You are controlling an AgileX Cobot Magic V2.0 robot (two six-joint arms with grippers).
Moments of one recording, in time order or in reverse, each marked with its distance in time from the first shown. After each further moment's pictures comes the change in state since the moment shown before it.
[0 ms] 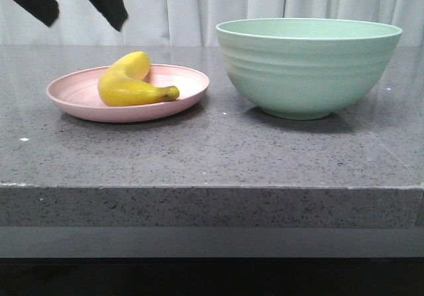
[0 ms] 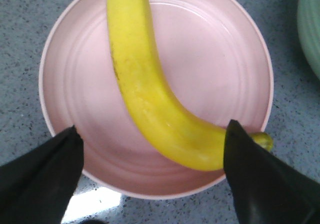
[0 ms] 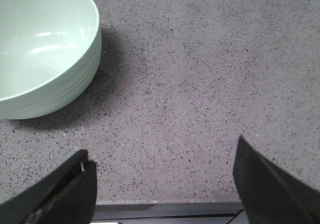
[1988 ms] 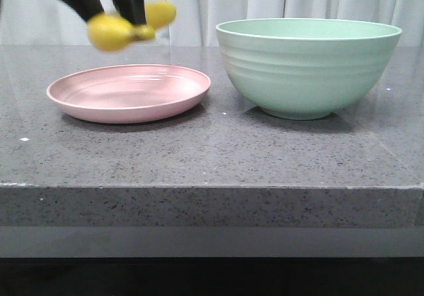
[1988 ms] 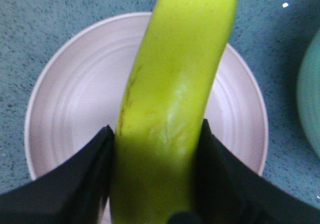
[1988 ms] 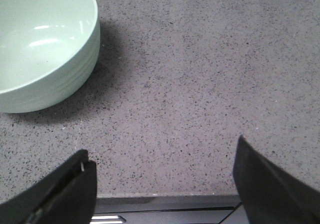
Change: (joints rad) left arm 0.006 0.148 -0.224 0.003 0.065 -0.071; right arm 0.000 0.000 0.000 0.002 0.020 0.000
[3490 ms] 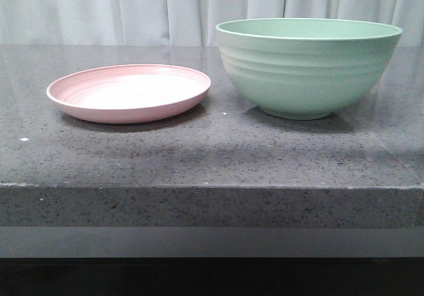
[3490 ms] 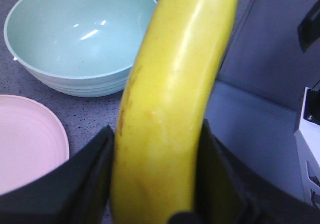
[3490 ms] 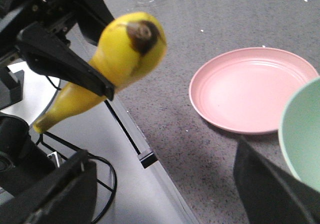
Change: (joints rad) left arm 0.000 -0.582 0.548 -0.817 -0.120 1.199; right arm 0.079 0.420 -0.106 1.279 0.197 -1.317
